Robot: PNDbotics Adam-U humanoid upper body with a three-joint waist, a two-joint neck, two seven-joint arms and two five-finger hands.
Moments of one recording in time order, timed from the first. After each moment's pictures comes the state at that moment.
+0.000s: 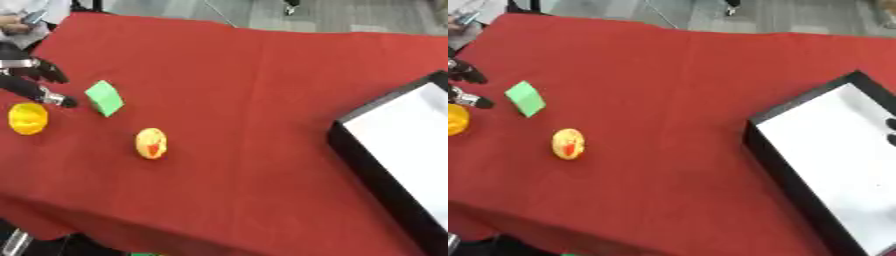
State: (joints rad) left arm -0.93 0.77 -0.16 -0.79 -0.58 -0.14 -0.71; right arm 0.00 -0.40 -0.31 -1.98 -0.33 -0.03 0.45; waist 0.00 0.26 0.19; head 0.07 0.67
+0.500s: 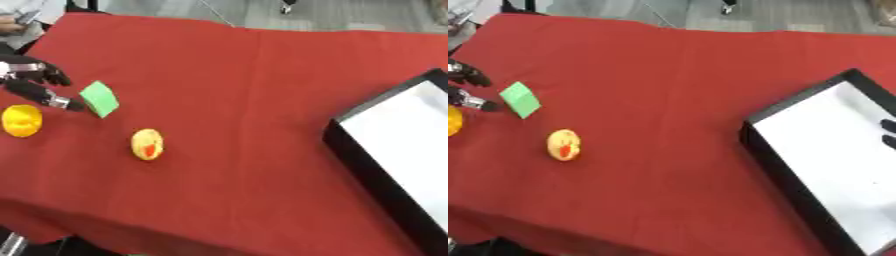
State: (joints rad) left arm -0.94 0.75 -0.16 -0.77 -0.61 -0.13 -0.70; right arm -0.01 -0.40 -0.31 -1.97 -0.32 -0.03 0.45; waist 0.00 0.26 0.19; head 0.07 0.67
